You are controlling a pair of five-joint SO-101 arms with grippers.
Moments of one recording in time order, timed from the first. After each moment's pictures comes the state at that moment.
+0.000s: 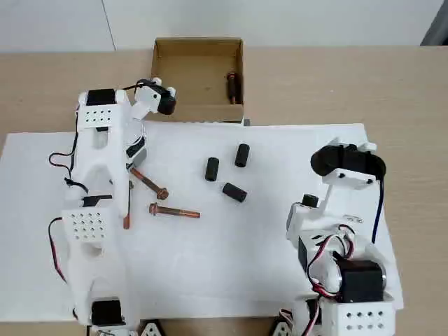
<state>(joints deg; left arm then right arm) -8.0 49.5 -39.3 94.3 -37.5 -6.1 -72.6 51.3 79.9 -16.2</state>
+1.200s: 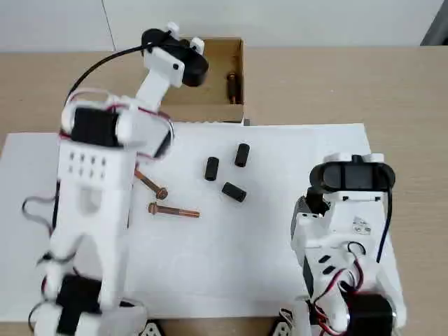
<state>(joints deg) 9.2 -11.0 -15.3 99.3 -13.2 -6.2 -85.0 49.7 79.9 -7.6</state>
